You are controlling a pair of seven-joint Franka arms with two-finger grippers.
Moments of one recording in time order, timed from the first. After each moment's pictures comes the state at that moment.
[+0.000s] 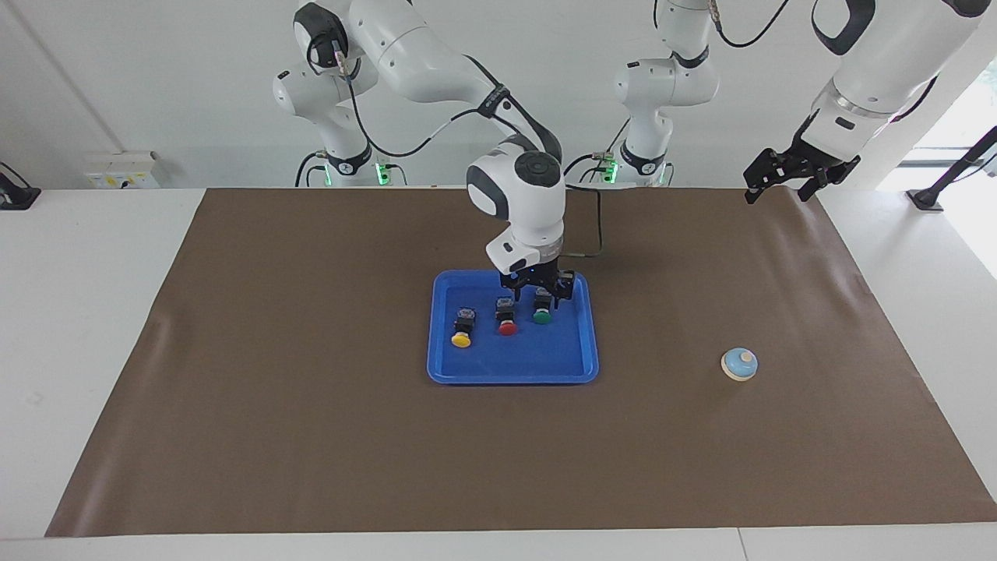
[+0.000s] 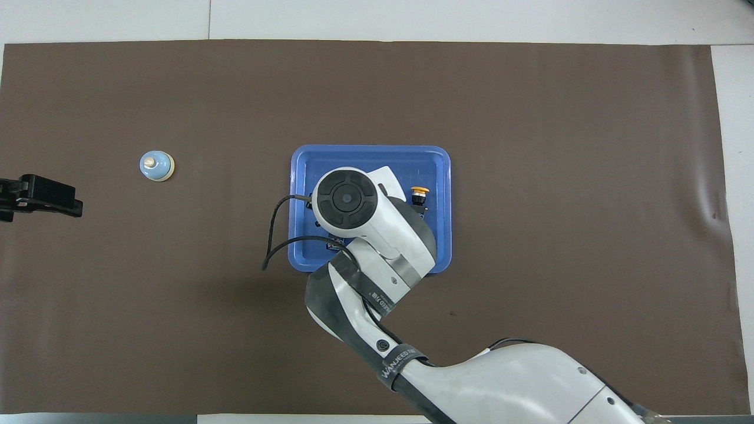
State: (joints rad) left arm -0.06 -0.06 0.02 -1.63 -0.02 1.48 -0.02; right arm 0.55 0.46 0.09 -1.58 -0.04 2.15 1.04
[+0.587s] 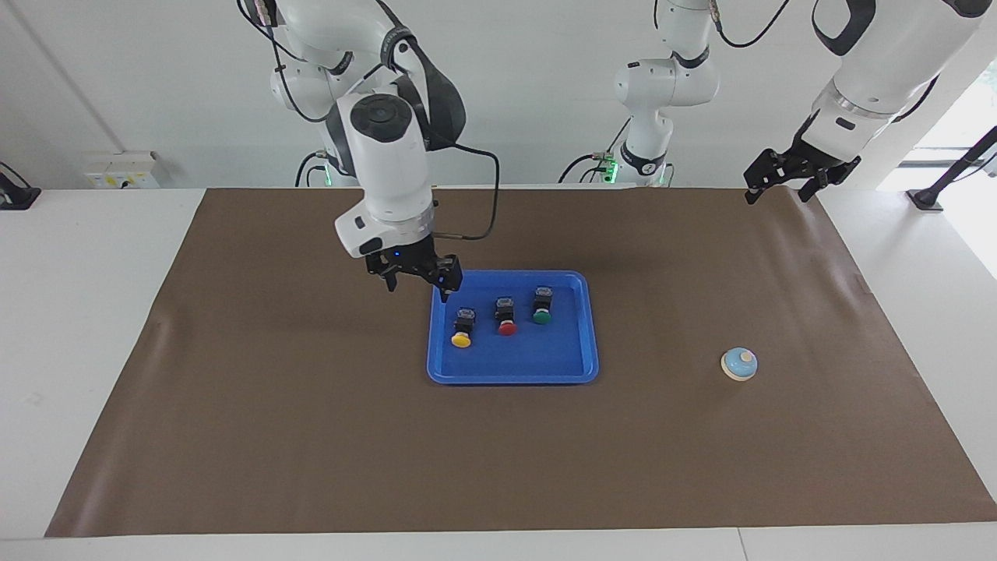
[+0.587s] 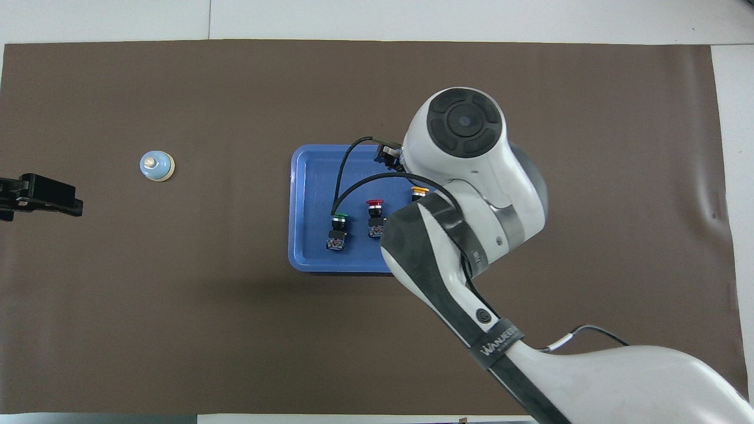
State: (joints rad) left arm -0.06 -0.06 0.02 -1.63 -0.02 1.48 -0.02; right arm 0.26 0.25 0.09 -1.58 -0.04 1.85 0.60
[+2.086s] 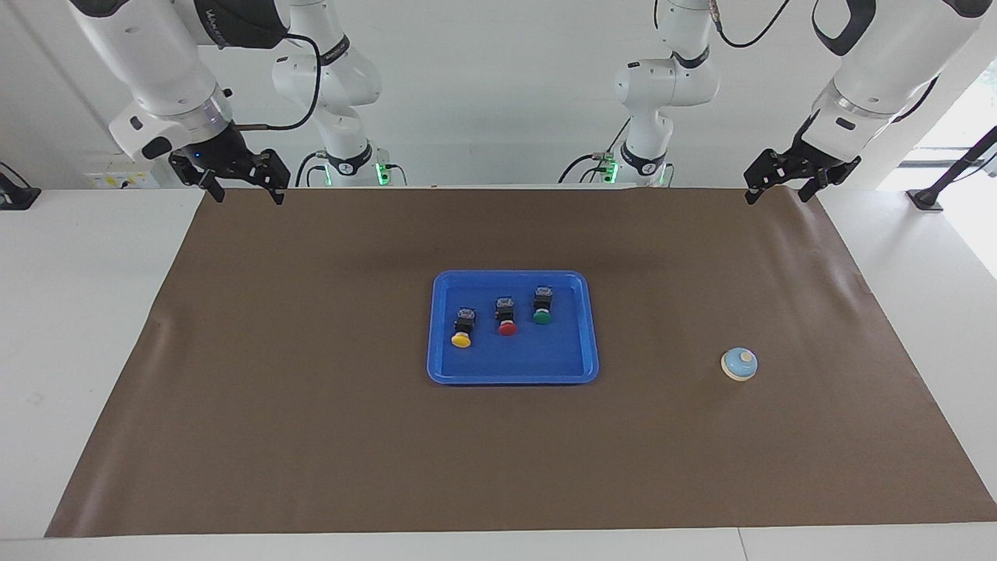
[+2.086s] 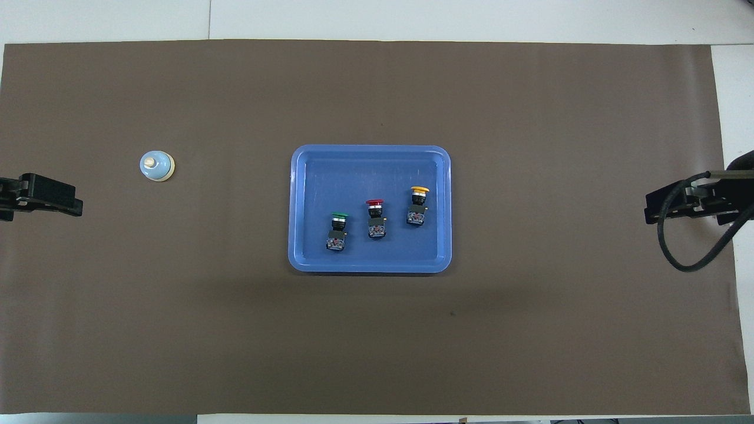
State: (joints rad) left arm -0.06 -0.06 0.02 -1.63 -0.02 1.48 -0.02; right arm -0.11 -0.04 0.09 -1.63 -0.02 1.46 0.05
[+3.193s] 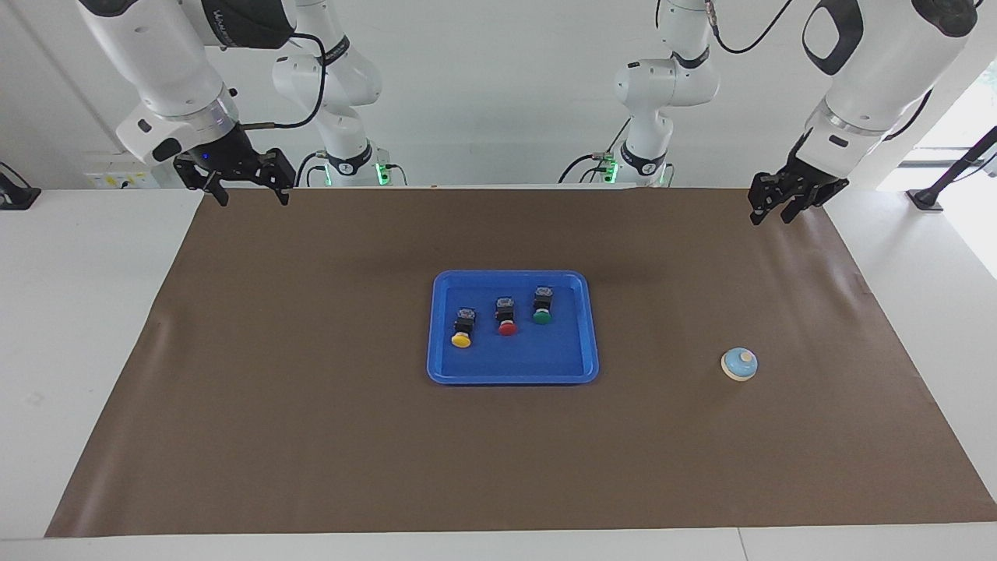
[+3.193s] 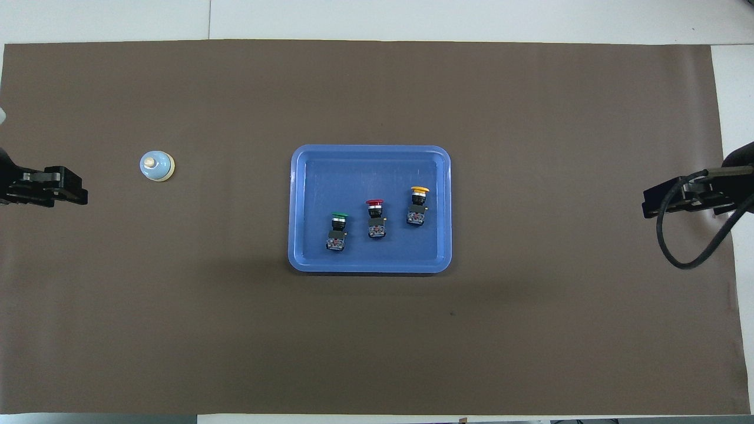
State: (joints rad) left arm -0.05 -0.03 0.02 -1.70 -0.02 1.64 -0.03; right arm -0.11 -0.04 0.12 -1.62 -0.02 1.46 0.00
